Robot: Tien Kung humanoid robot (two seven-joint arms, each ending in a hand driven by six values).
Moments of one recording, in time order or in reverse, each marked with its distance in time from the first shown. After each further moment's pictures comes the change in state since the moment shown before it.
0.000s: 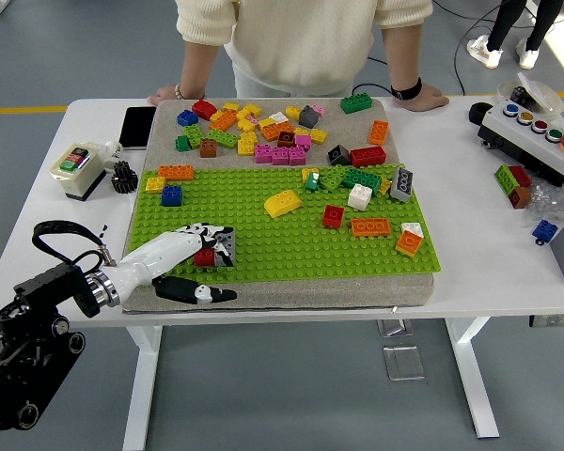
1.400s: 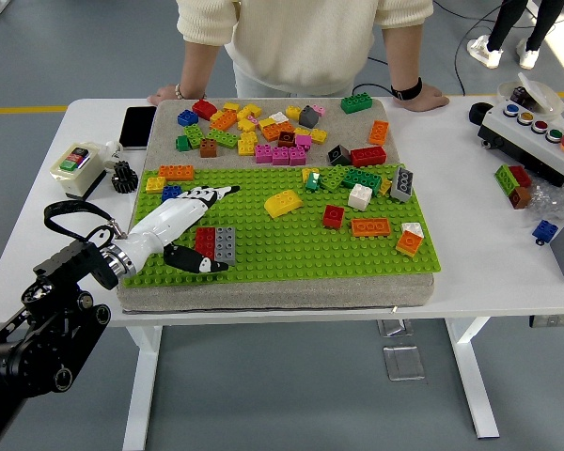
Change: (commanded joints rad) left arm -0.130 -0.105 -0.042 0.194 0.033 0.158 -0.005; right arm 0.000 0.000 -0.008 0.000 0.012 0.002 -0.005
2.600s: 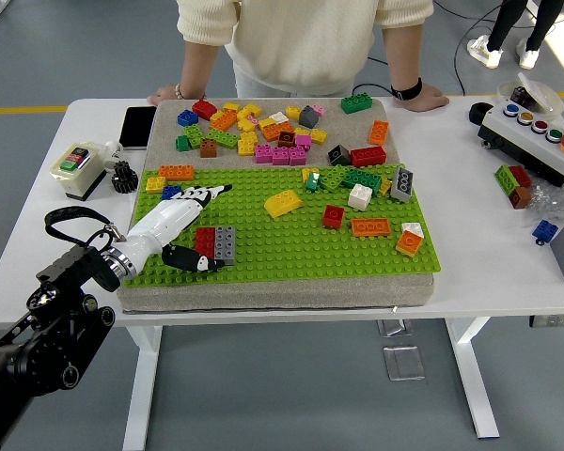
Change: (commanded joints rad) left arm -0.020 -0.015 -0.005 0.088 0.000 0.075 0.003; right arm -0.001 0.001 -0.005 0.000 0.002 -0.003 0.001
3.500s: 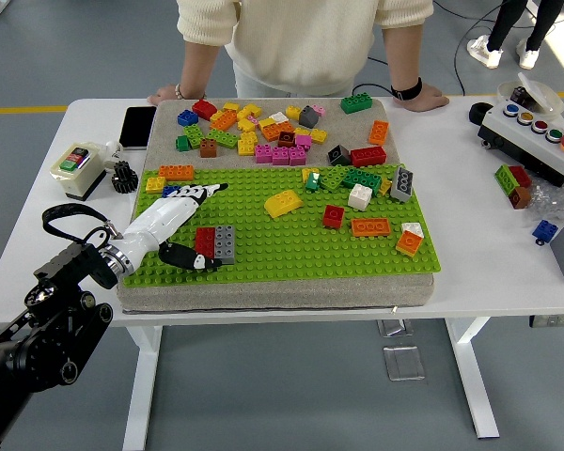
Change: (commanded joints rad) left arm -0.014 0.001 -0.007 0.023 0.000 -0.004 0.004; right arm 0.001 0.000 0.004 0.000 0.001 0.000 -0.001
